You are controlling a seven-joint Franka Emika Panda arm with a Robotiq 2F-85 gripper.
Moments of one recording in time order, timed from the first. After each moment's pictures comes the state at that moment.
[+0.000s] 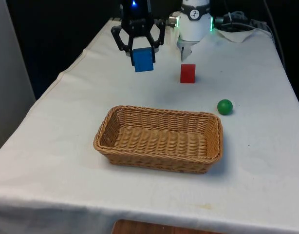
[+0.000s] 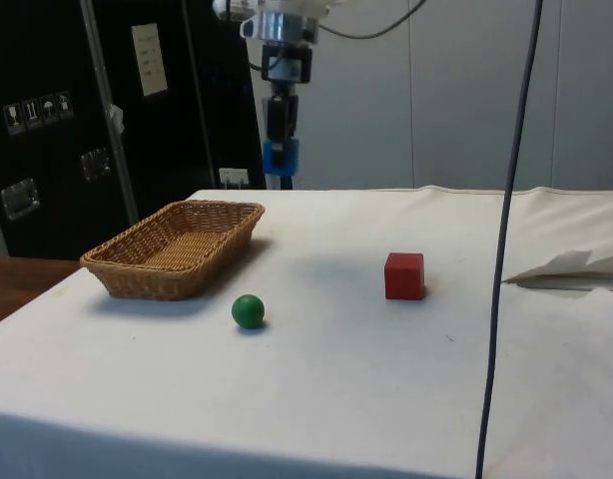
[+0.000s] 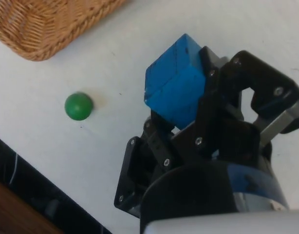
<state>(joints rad) 0.32 0.26 -0.58 -2.12 0.44 2.40 -0.76</state>
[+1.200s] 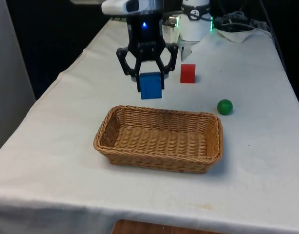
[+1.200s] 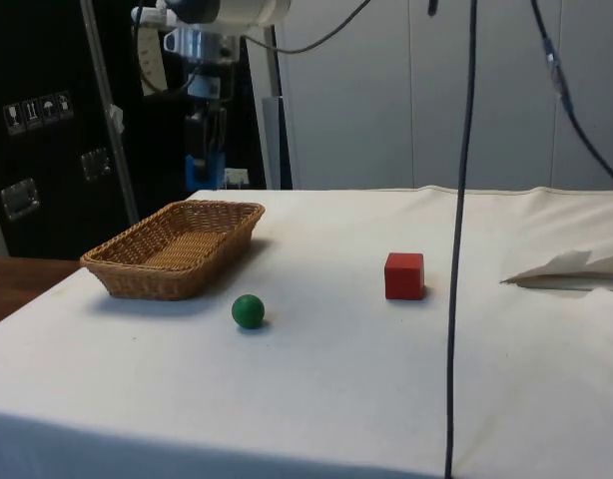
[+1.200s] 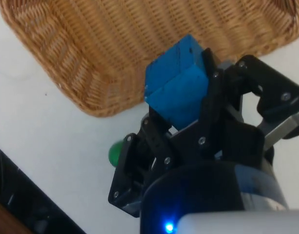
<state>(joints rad) 0.31 0.56 -0.53 -1.73 0.52 2.33 -0.67</state>
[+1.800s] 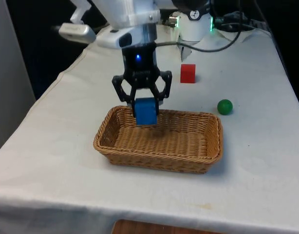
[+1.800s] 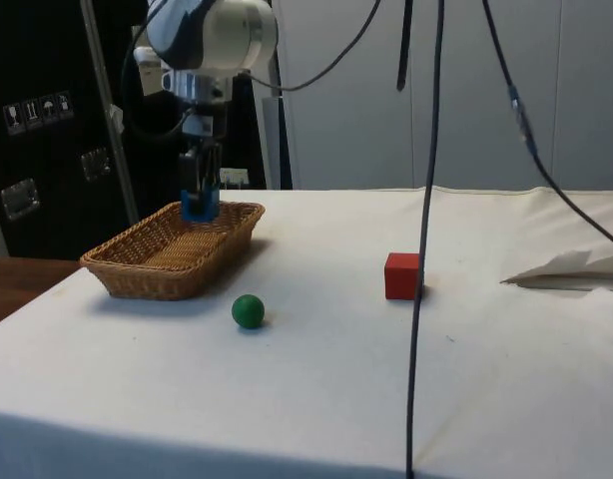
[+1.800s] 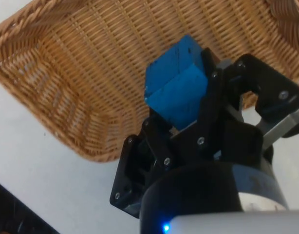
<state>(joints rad) 0.29 0.74 -0.54 -1.61 0.64 2.33 -0.70</state>
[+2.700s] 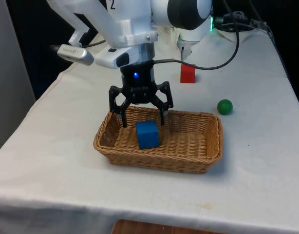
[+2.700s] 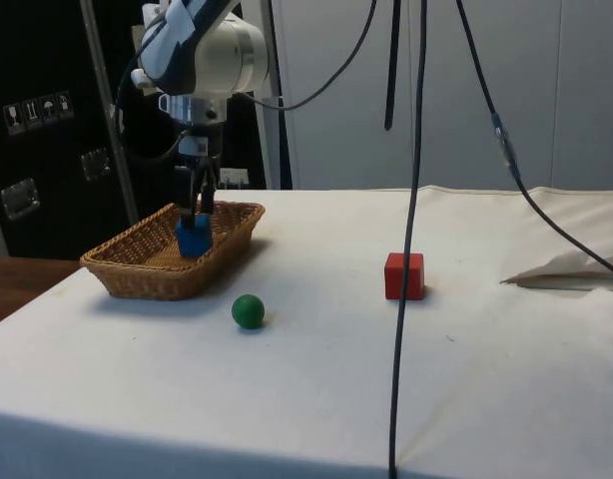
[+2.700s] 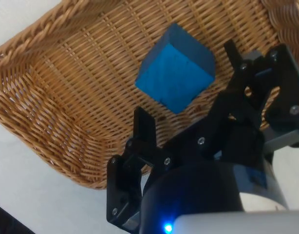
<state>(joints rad) 0.27 0.85 -0.54 -1.51 0.68 2.32 -0.69</state>
